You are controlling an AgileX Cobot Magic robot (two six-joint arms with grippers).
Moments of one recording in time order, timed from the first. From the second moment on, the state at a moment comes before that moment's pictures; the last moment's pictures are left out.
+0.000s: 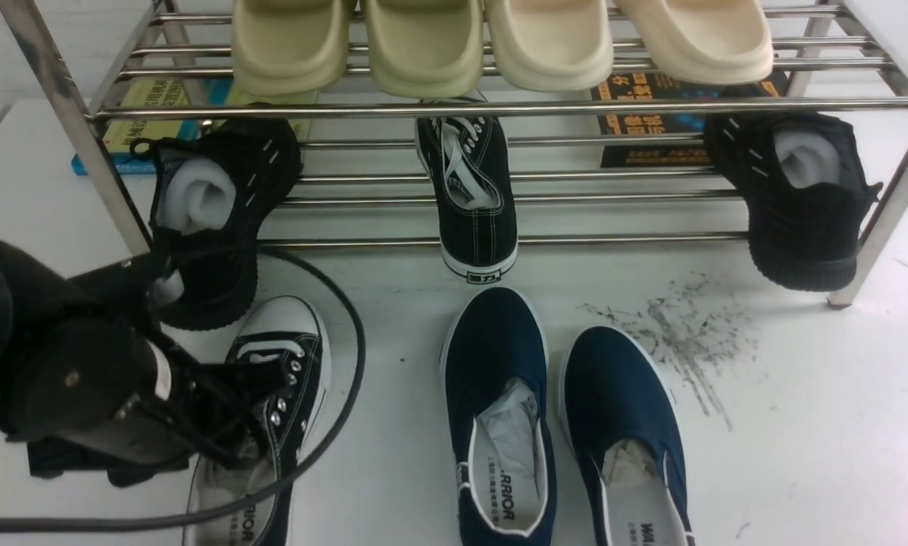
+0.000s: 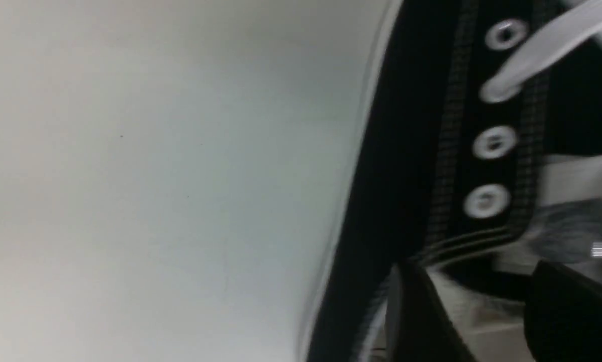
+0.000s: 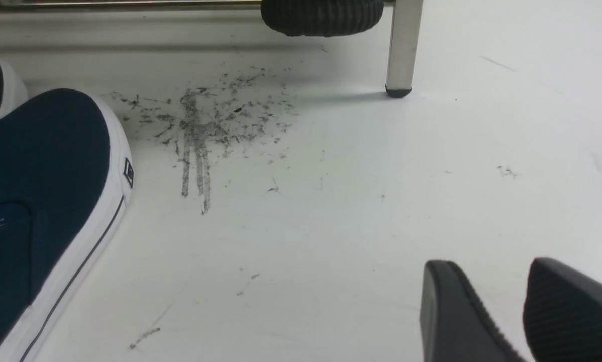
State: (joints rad) right arm -0.01 -0.01 0.01 0.07 0.39 0.01; left arm -0.48 1.26 -0.80 0.23 0.74 -0.92
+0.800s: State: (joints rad) right arm -0.01 -0.01 0.01 0.07 0.39 0.01; left arm -0.48 1.74 -1.38 -0.17 0.61 -0.57
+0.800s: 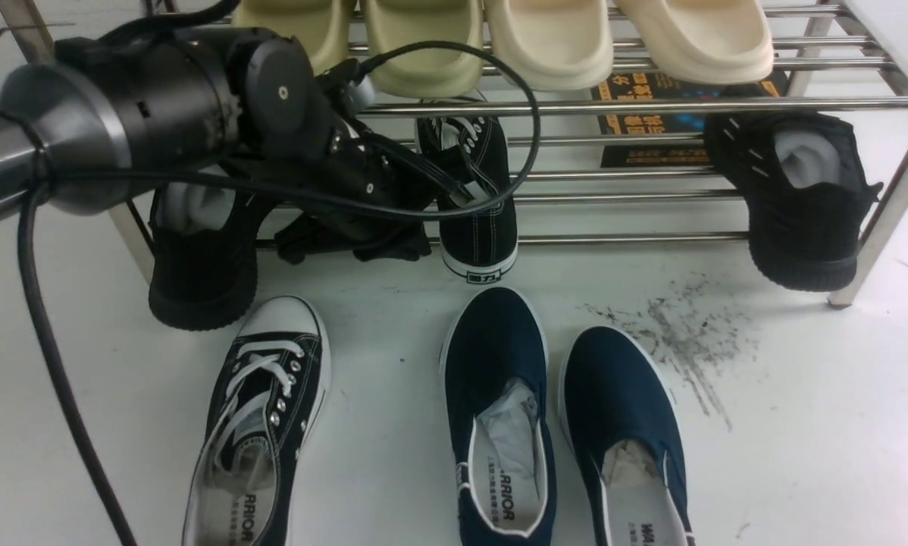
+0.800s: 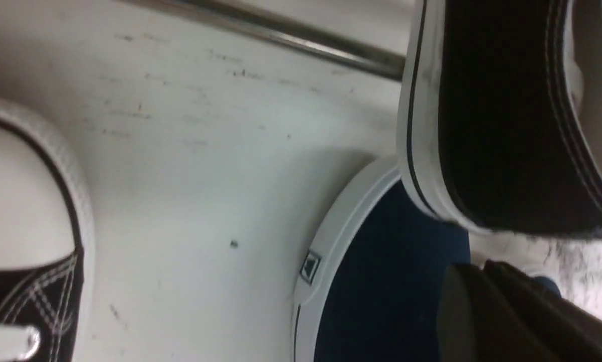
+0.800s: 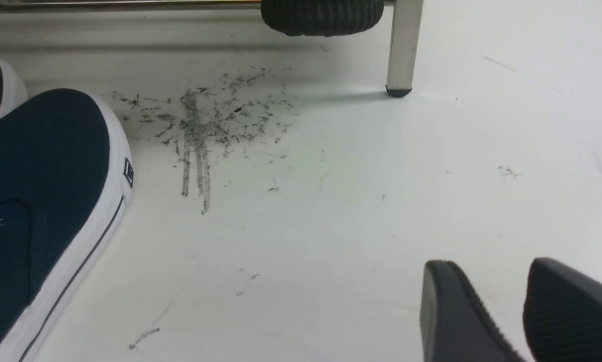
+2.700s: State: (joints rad) right arm -0.01 -0.01 0.01 0.07 0.39 0.01; left arm -0.48 1.64 -1.38 -0.14 0.72 -0.53
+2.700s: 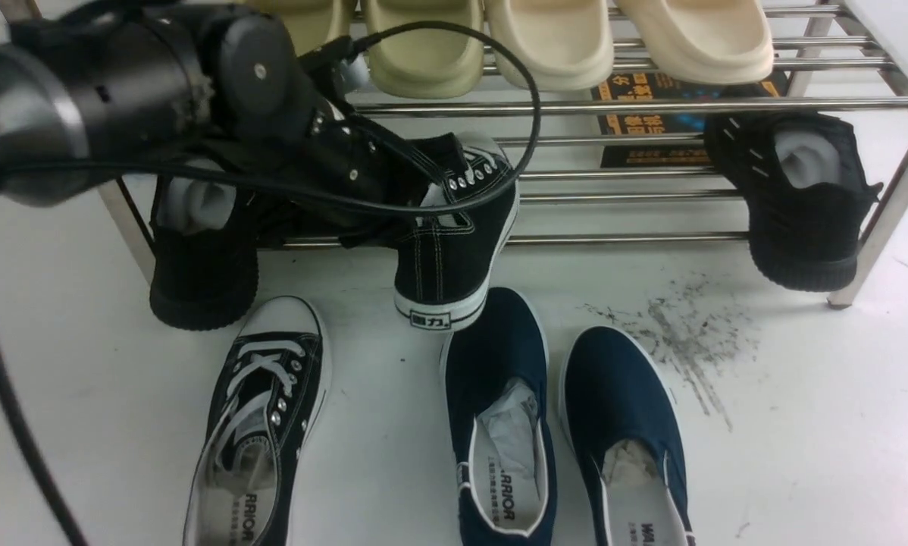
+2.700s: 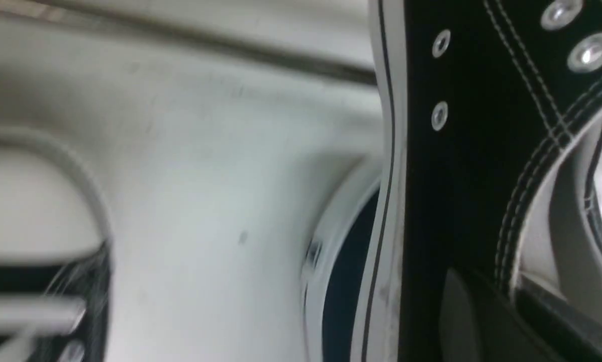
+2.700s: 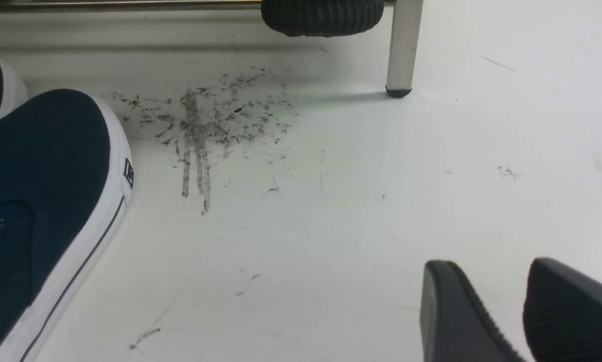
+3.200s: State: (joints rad) right arm -0.01 -0.01 0.01 0.07 0.39 0.01; left arm -0.54 1.36 -1.25 -0.02 0.99 -0.55
